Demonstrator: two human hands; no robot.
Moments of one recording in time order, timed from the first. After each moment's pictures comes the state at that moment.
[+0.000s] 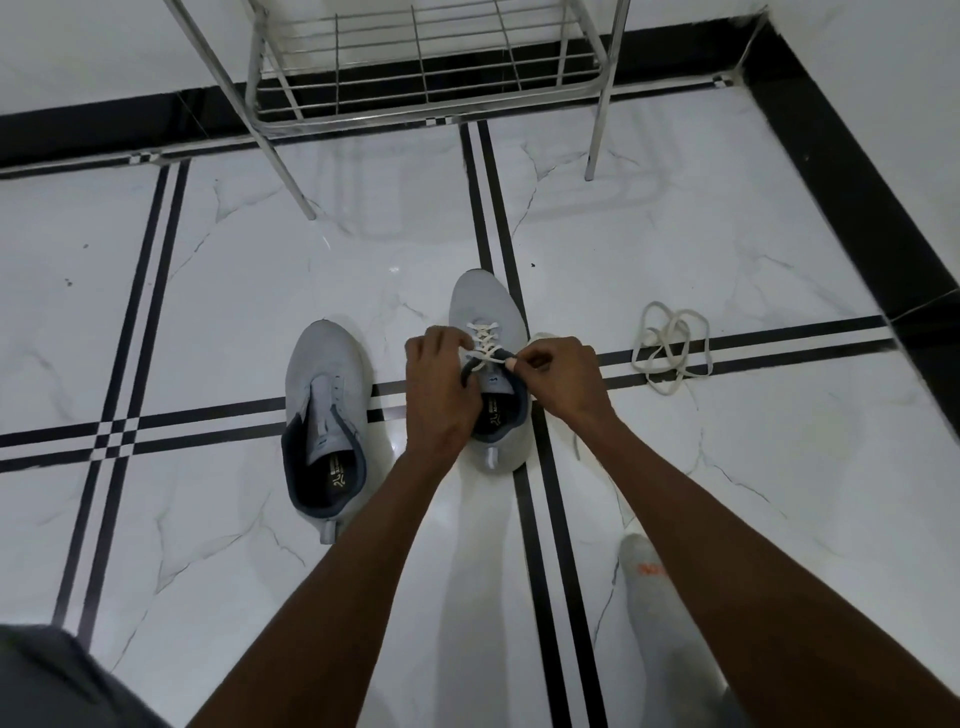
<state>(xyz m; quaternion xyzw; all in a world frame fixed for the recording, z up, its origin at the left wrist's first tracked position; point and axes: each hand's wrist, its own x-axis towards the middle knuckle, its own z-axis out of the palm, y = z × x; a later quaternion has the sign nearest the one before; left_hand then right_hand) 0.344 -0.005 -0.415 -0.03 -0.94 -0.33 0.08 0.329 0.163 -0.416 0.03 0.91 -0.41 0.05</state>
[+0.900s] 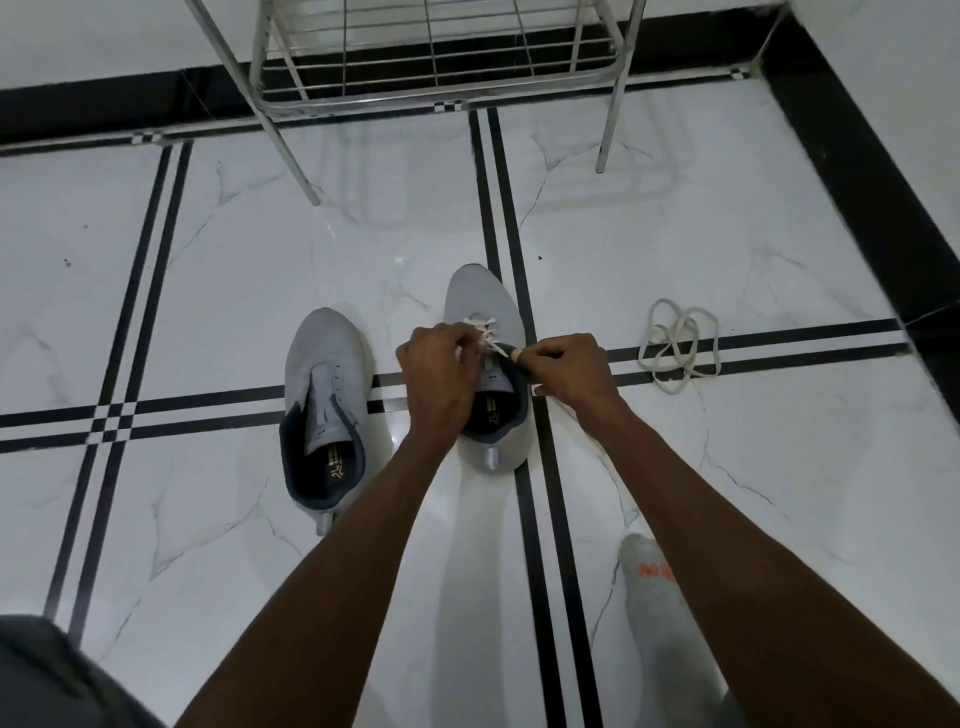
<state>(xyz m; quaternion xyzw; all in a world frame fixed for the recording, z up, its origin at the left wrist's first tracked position) 0.330 -0.008 -0.424 0.05 -0.92 -0.36 0.13 0.327 0.165 -0.411 0.14 0.81 -0.55 0.12</state>
